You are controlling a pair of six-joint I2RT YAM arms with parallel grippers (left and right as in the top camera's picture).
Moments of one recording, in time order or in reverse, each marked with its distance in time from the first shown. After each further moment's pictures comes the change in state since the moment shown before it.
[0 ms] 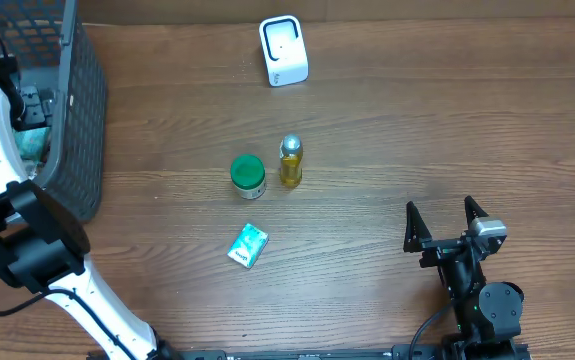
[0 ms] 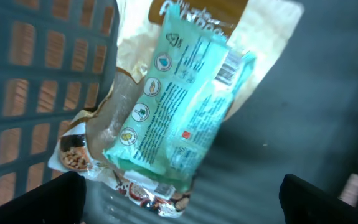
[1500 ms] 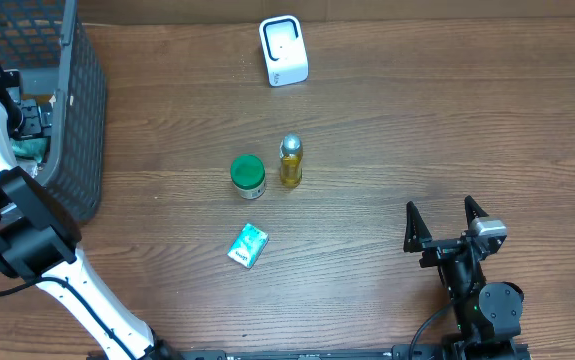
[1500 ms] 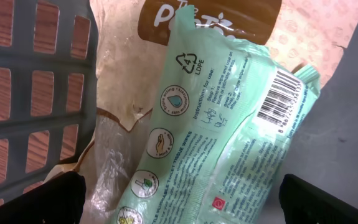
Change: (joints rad) left arm 0.049 0.121 -0.005 0.134 0.051 0.119; right arm 0.000 0.000 0.000 0.000 0.000 0.000
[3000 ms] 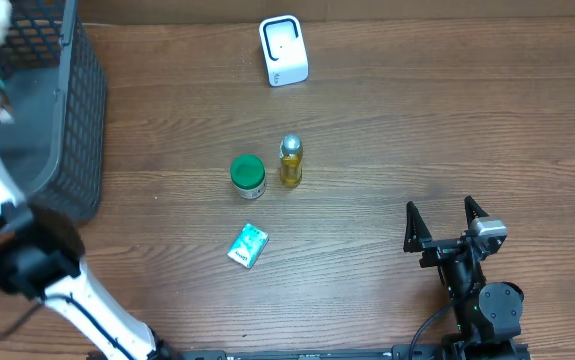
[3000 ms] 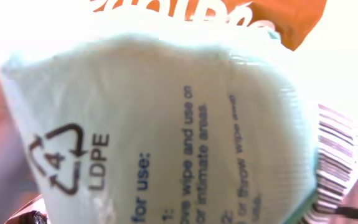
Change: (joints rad) left arm -0.016 -0.179 0.288 0.000 0.120 -0.152; right arm 0.000 0.000 0.000 0.000 0.000 0.000
